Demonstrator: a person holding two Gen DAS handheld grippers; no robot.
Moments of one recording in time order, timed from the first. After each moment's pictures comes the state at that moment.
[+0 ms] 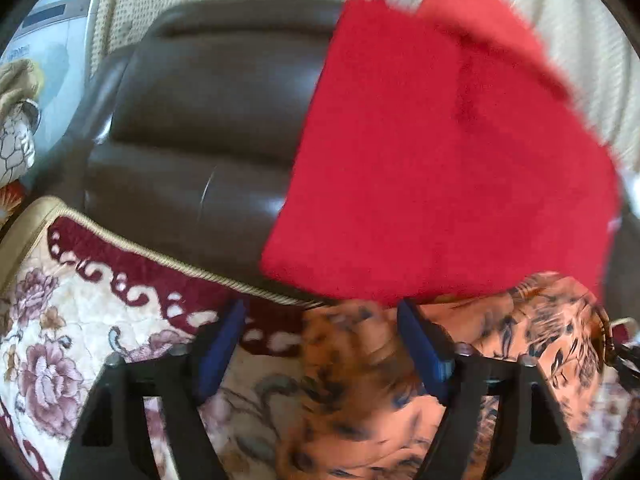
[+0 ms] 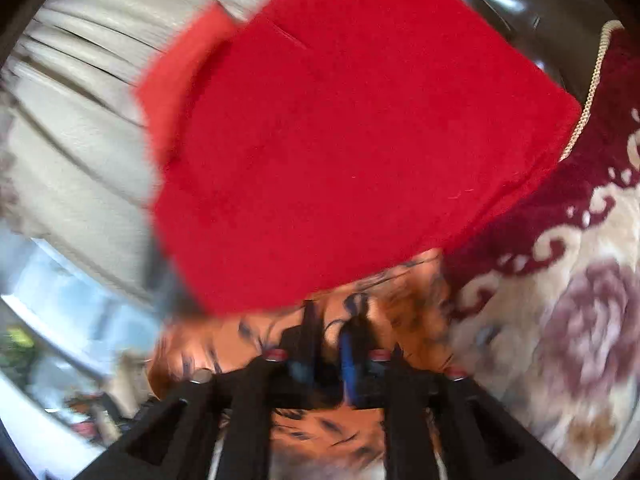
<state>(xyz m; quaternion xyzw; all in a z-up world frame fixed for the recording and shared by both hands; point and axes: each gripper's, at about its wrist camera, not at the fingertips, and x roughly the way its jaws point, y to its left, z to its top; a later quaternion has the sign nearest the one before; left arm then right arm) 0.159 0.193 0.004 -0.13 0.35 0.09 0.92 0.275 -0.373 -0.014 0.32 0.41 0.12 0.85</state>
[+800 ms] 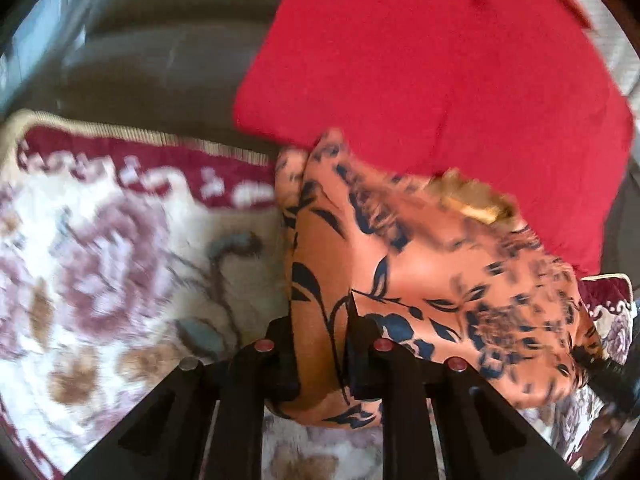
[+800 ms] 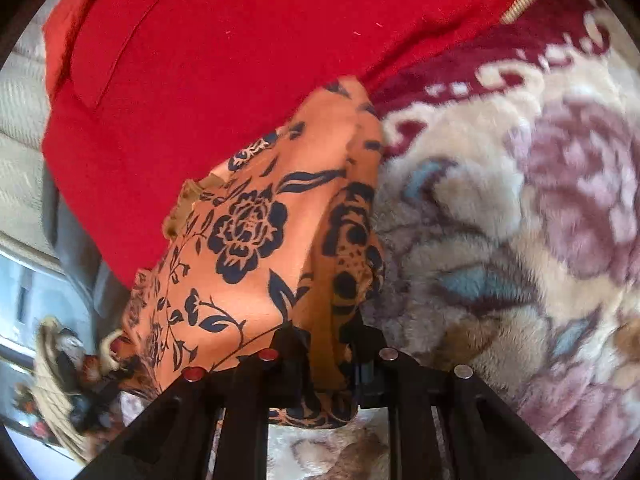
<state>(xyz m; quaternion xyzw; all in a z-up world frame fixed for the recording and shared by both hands) 0.123 0.150 -0.043 -0.16 0.46 0.03 0.87 0.236 -0.321 -0.087 0.29 0.51 0.10 0.81</state>
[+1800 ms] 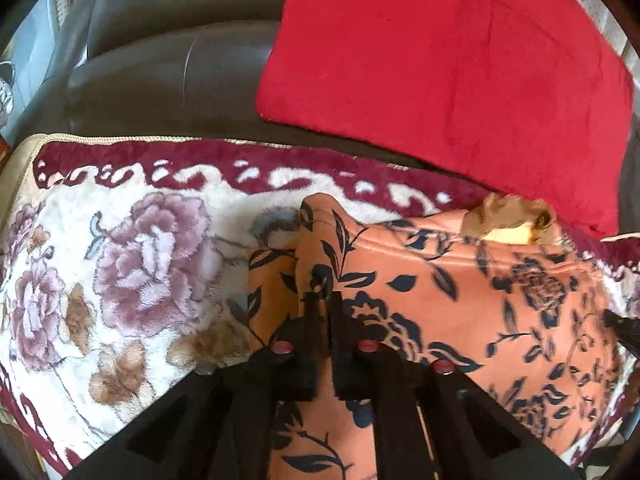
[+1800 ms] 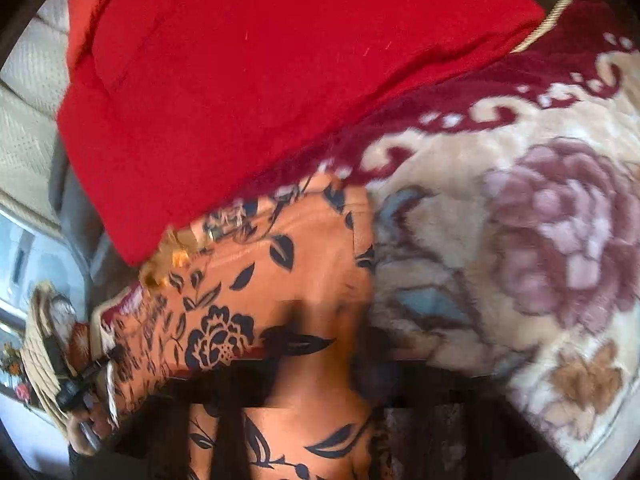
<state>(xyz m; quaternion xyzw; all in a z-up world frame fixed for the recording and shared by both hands) 0.120 0.162 -0.054 -0.10 0.49 0.05 0.87 0.238 -0.349 -0.089 0.25 0.53 0.12 0.80</state>
